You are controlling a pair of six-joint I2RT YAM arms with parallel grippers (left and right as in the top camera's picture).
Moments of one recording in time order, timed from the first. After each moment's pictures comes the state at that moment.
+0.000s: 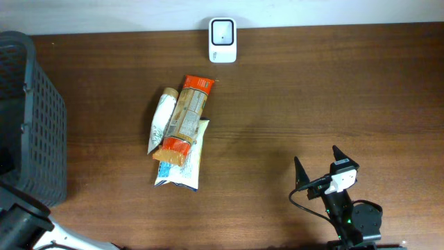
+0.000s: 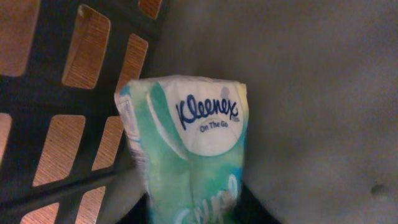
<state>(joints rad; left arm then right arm) 0.94 2.06 1.43 -0.39 -0.03 0.54 0.07 0.01 0.01 -0.06 -0.18 -0.03</state>
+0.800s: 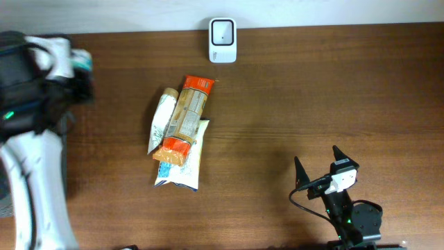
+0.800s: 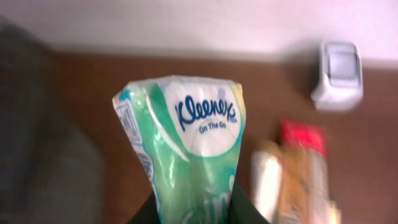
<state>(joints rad) 0.26 1.49 1.52 -0.84 0.23 0.13 0.07 0.01 0.01 -0.06 -0.17 -0.03</state>
